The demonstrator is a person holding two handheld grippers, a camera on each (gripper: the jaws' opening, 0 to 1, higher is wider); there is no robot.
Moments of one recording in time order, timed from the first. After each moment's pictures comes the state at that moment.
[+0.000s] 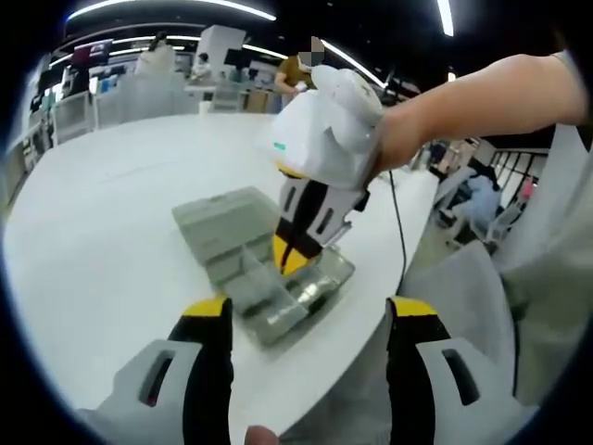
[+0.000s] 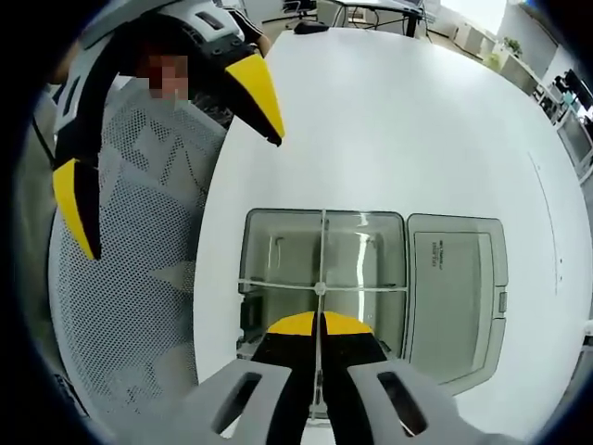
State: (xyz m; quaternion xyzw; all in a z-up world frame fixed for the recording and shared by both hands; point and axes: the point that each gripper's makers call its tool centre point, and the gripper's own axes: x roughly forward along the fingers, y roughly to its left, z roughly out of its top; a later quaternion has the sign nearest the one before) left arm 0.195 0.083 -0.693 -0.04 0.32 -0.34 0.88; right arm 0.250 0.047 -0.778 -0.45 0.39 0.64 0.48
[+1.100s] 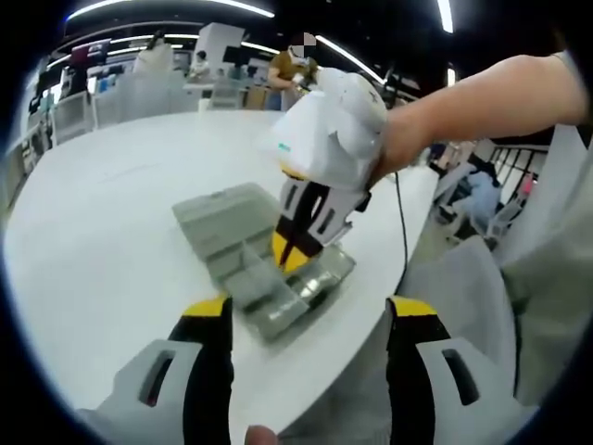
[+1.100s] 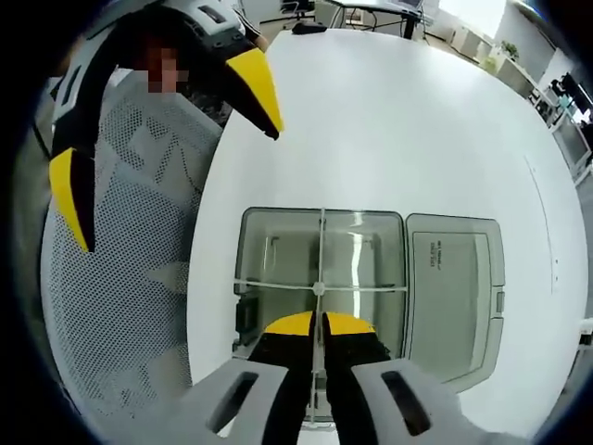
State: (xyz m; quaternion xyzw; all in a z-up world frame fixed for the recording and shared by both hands) left arm 0.192 0.085 -0.695 -0.03 0.32 -0.35 0.88; right arm 0.251 0.048 -0.778 -0.45 0.38 0.63 0.51
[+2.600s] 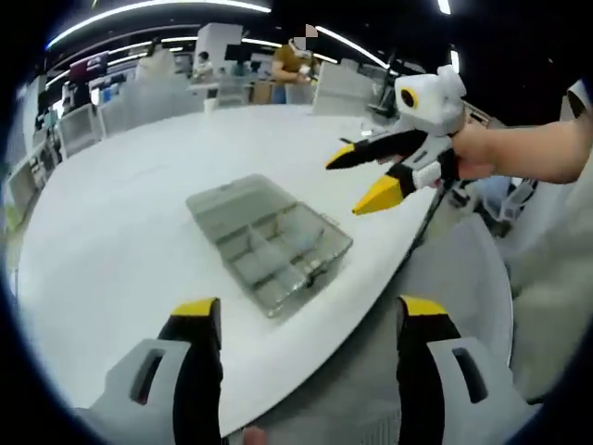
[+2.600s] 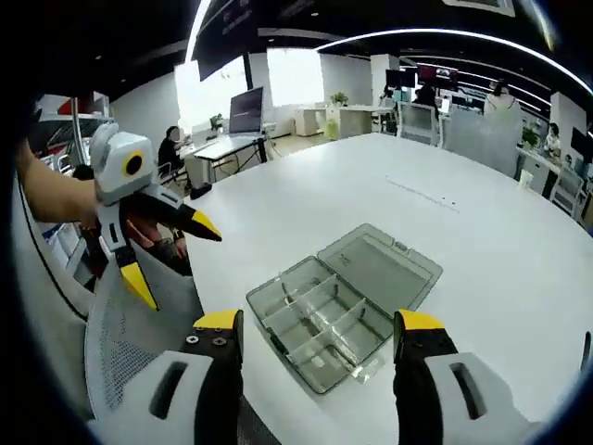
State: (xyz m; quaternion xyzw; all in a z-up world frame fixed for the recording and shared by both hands) left arm 0.157 0.099 -0.692 0.01 0.34 -0.31 0.89; right arm 0.241 -0.016 -0.677 -0.09 0.30 0.48 0.82
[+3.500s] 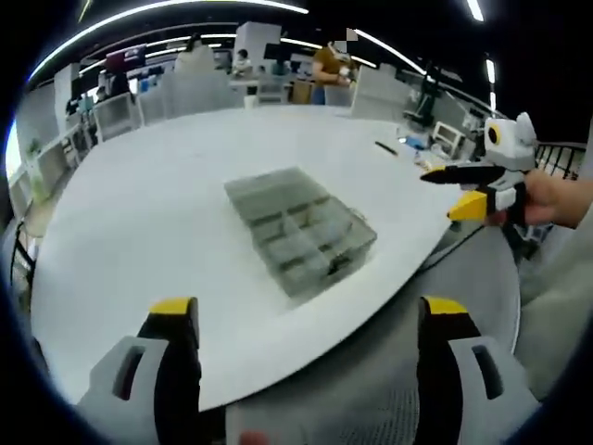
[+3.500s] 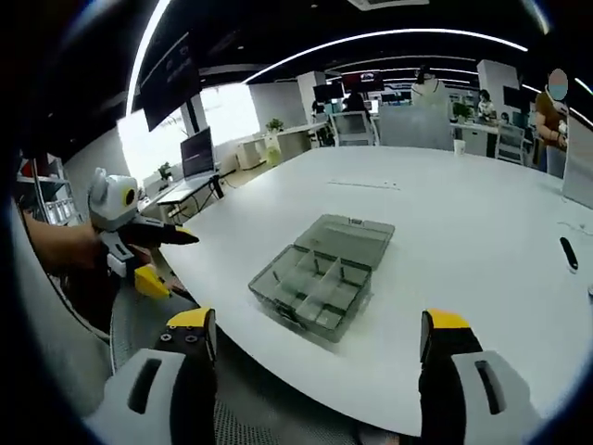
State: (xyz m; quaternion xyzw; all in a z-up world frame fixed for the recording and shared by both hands) left arm 0.139 0.124 -0.689 0.00 0.34 -0.22 0.91; right arm 0.185 -0.077 -0.674 -0.02 0.30 0.38 0.88
